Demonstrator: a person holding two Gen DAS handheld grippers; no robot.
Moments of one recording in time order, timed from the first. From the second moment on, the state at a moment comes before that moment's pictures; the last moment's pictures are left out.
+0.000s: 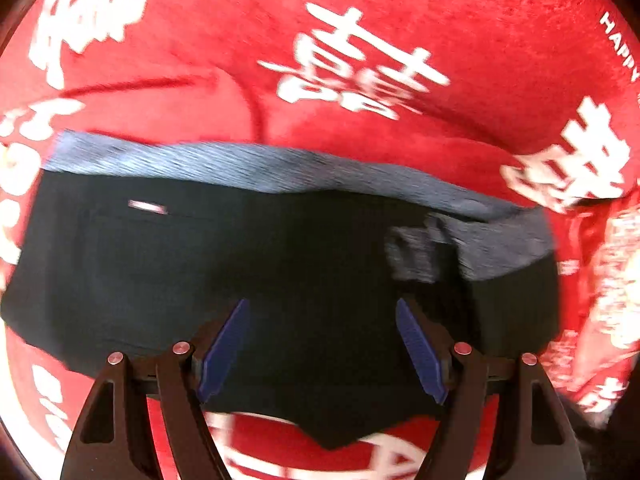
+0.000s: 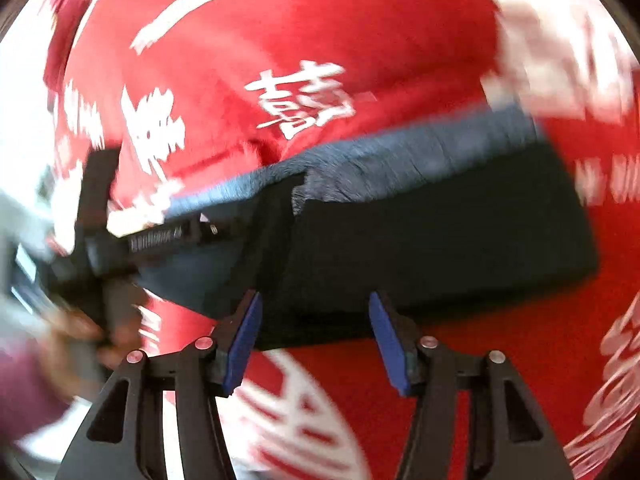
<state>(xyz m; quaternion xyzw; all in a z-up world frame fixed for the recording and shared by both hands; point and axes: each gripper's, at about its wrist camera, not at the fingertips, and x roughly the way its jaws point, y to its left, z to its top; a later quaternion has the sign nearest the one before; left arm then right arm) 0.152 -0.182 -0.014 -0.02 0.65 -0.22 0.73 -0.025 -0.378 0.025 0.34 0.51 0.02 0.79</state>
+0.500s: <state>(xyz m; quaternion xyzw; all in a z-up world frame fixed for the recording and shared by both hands) 0.154 -0.234 -0.048 -0.07 0.71 -0.28 0.64 -0.049 -0.419 -0.060 0.63 0.44 0.01 0.64</state>
